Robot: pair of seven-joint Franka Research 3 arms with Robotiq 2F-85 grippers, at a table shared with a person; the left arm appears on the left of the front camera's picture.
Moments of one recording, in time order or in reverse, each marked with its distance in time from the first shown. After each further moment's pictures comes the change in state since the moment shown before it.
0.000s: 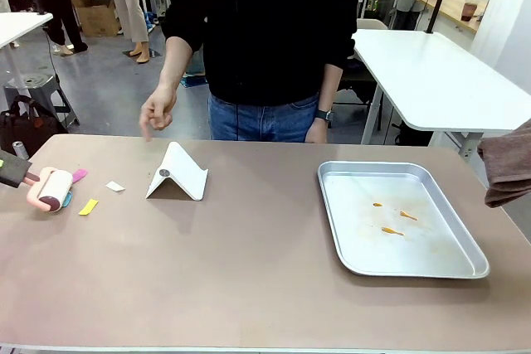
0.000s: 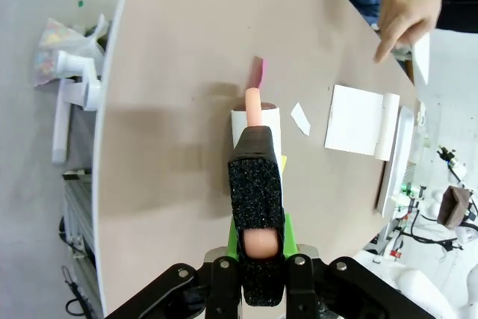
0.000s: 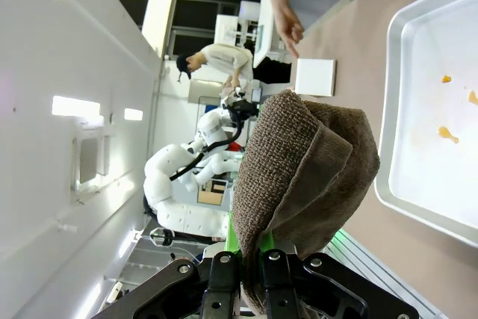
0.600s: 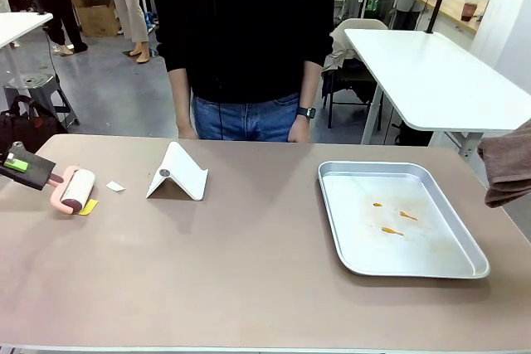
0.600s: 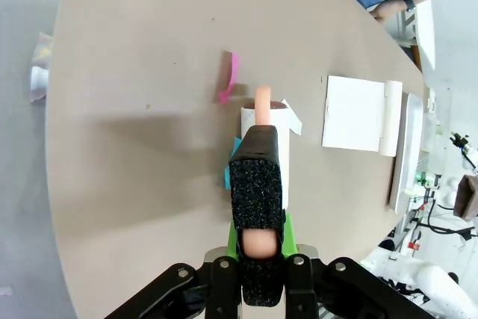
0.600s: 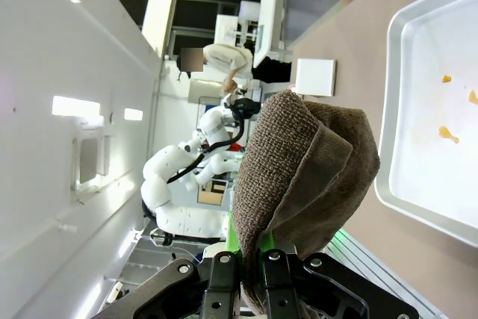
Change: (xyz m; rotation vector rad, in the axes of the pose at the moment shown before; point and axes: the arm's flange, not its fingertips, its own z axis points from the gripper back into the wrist) left arm -0.008 -0.026 -0.036 0.023 0.001 -0.082; right arm 0.000 0.000 0.000 0.000 0.000 0.000
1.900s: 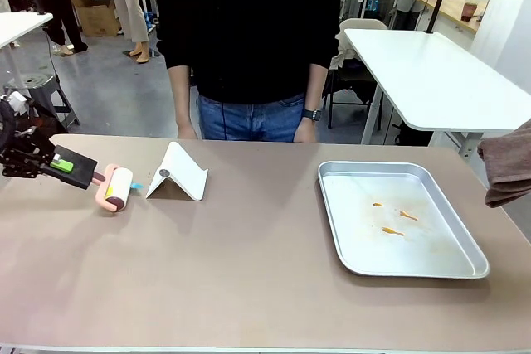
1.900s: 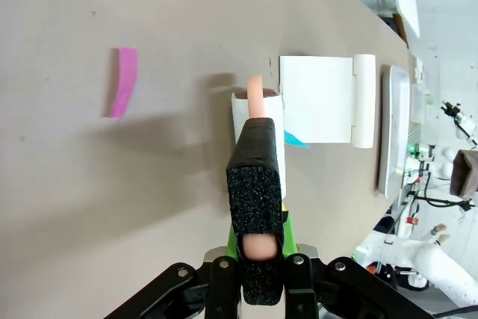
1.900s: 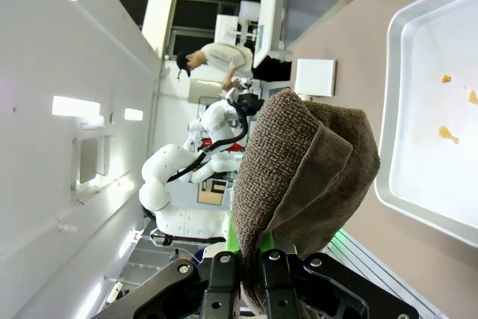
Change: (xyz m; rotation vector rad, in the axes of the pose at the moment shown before) left arm 0.000 -0.046 -0.055 -0.062 0.062 -0.080; right arm 0.000 0.000 0.000 0.000 0.000 0.000
